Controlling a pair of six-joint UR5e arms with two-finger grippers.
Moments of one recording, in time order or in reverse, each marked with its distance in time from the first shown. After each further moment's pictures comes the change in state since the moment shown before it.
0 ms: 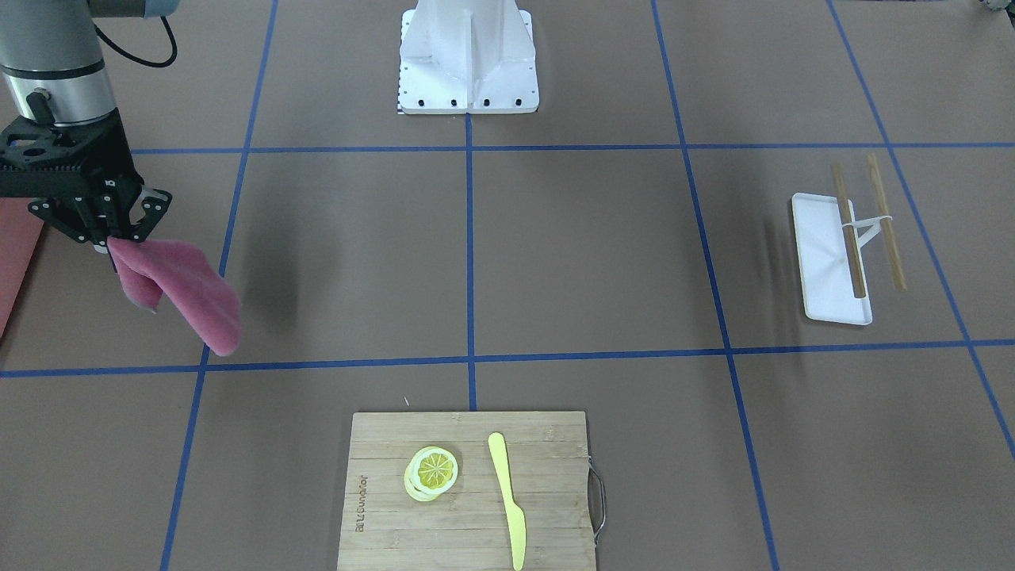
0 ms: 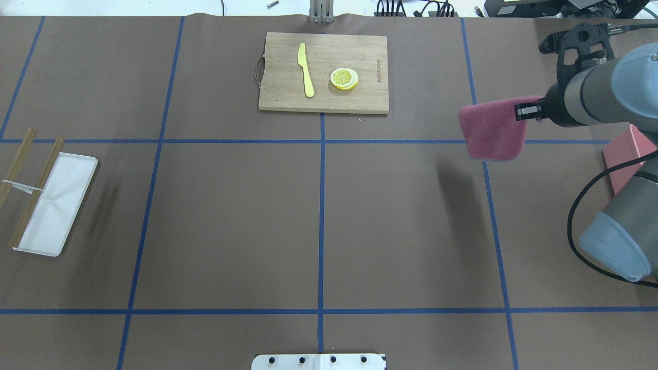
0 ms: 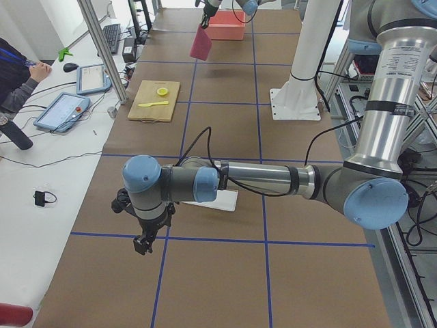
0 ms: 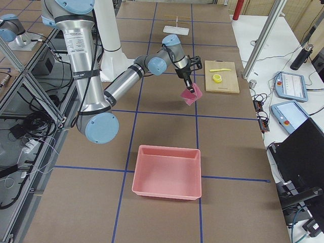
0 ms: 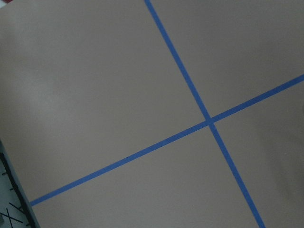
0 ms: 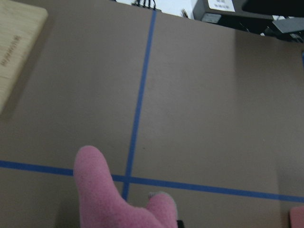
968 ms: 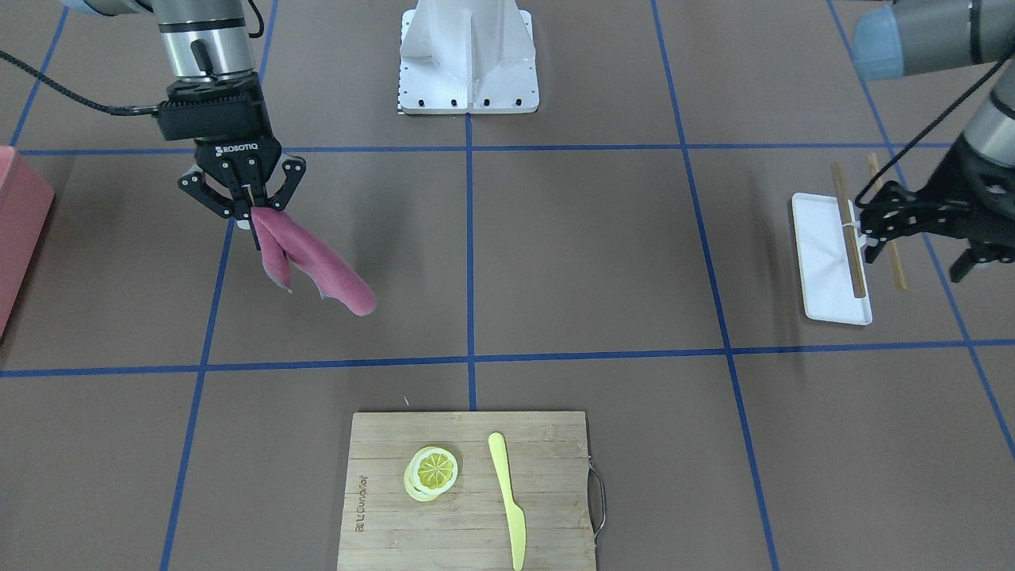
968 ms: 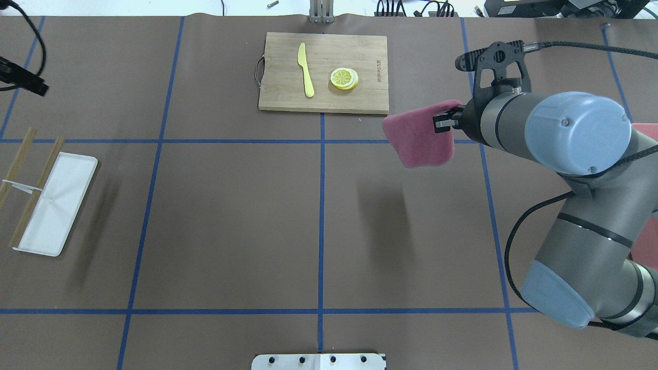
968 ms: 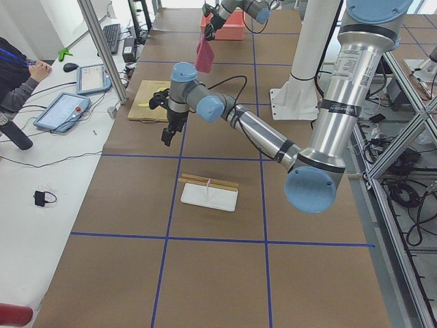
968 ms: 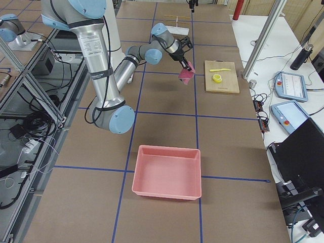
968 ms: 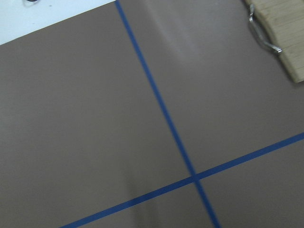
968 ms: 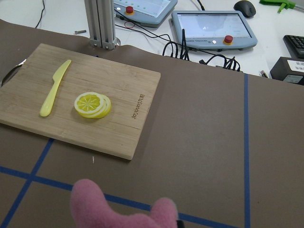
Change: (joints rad) left arm 0.437 -0.048 -0.415 -0.066 0.118 -0.599; right arm -0.200 0.179 0.010 0.098 -0.201 0.100
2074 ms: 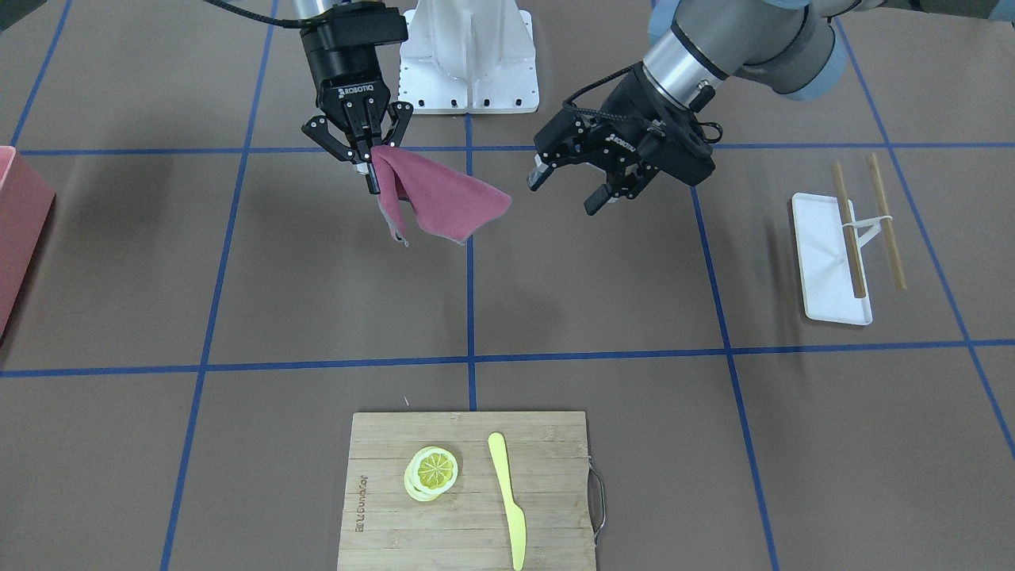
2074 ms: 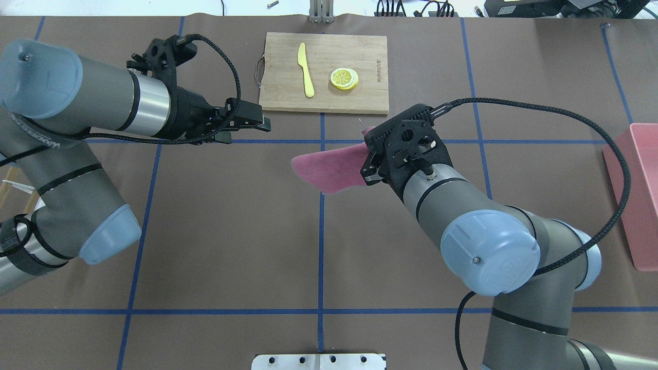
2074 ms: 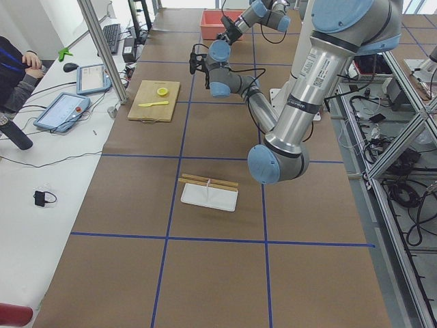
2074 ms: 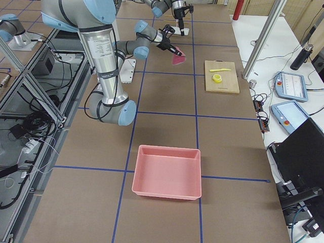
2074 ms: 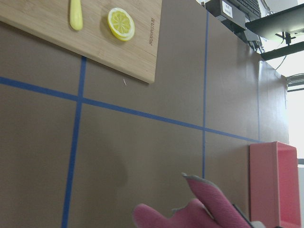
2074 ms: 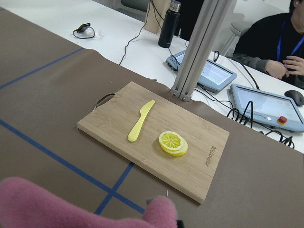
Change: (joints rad) left arm 0.508 -0.247 0.000 -0.558 0.116 -1.154; right arm -0.298 0.094 0.003 0.101 -0.406 -0.156
